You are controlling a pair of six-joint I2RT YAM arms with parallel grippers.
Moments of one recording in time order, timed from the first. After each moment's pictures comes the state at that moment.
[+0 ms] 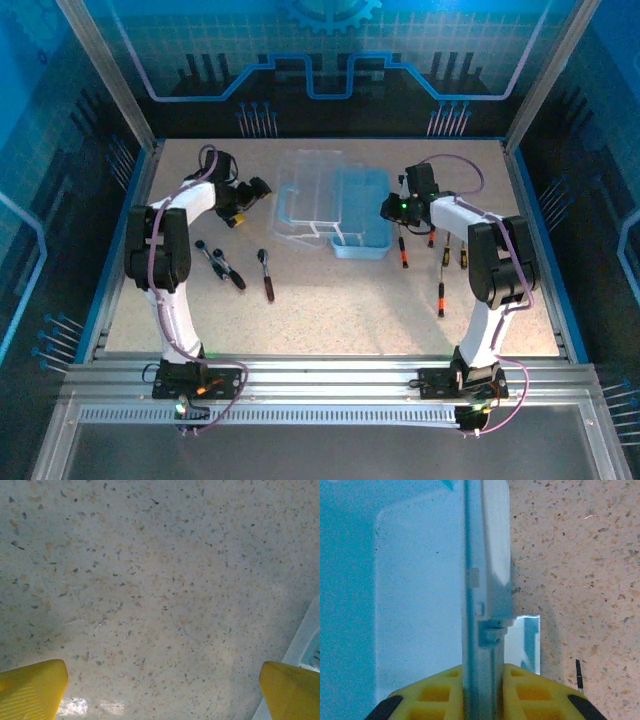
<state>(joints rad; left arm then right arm) 0.00 2.02 1.42 -0.48 0.34 -0.74 0.20 1.87 1.21 -0.29 -0.24 0.47</state>
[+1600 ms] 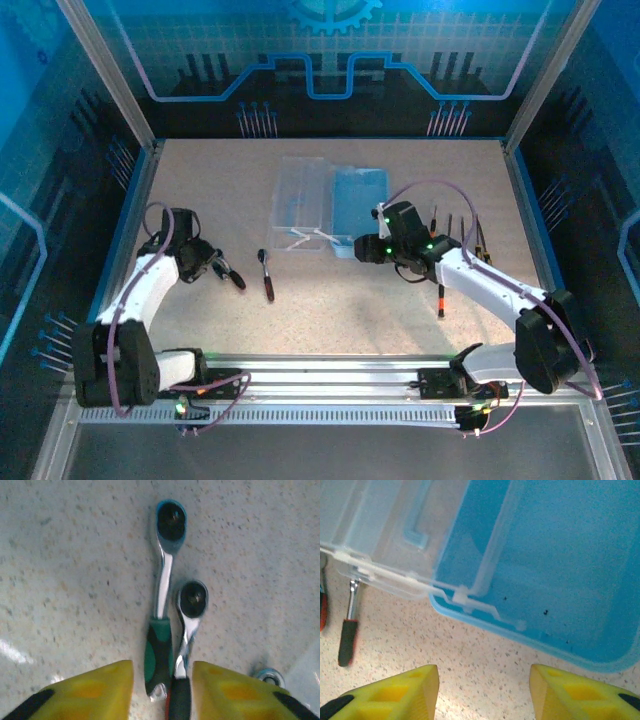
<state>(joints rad) 0.12 1.27 0.76 -0.59 0.00 -0.80 0.54 1.33 0.84 -0.34 -0.11 0.42</state>
